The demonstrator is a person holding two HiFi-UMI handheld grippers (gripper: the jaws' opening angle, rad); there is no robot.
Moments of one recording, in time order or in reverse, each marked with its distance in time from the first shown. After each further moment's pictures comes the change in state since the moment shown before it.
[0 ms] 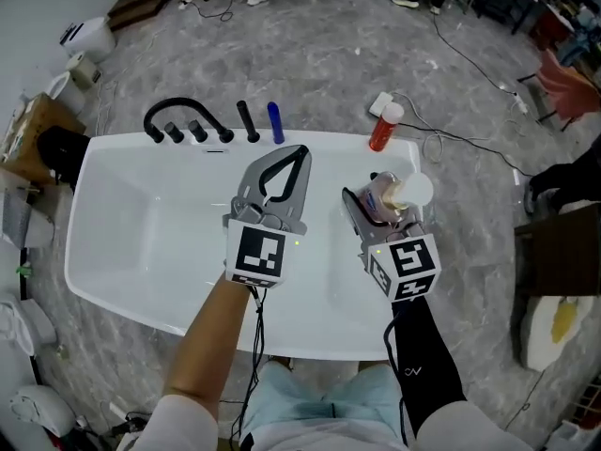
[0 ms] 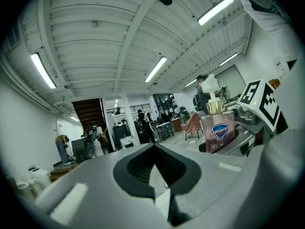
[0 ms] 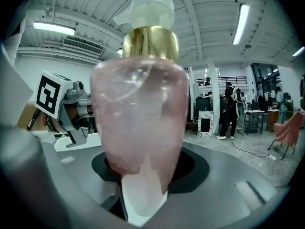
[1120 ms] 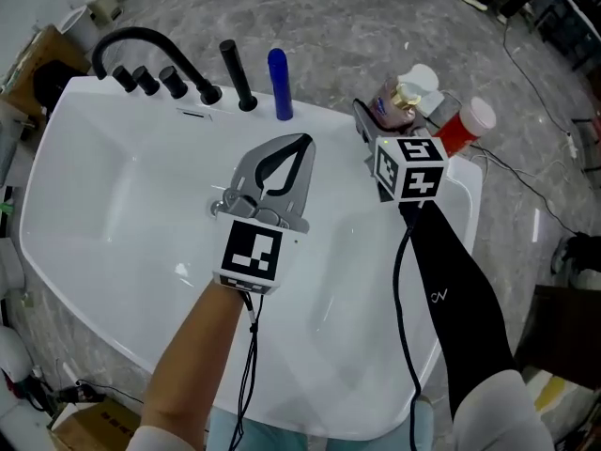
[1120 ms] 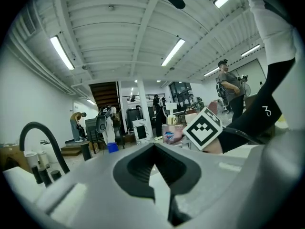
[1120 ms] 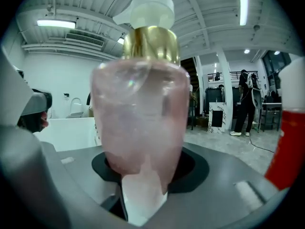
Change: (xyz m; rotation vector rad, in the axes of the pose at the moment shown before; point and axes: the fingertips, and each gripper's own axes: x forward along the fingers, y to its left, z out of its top) left arm 0.103 0.004 -0.236 -0.141 0.134 0.186; right arm 0.303 -0.129 -0.151 -0.026 0.013 0.118
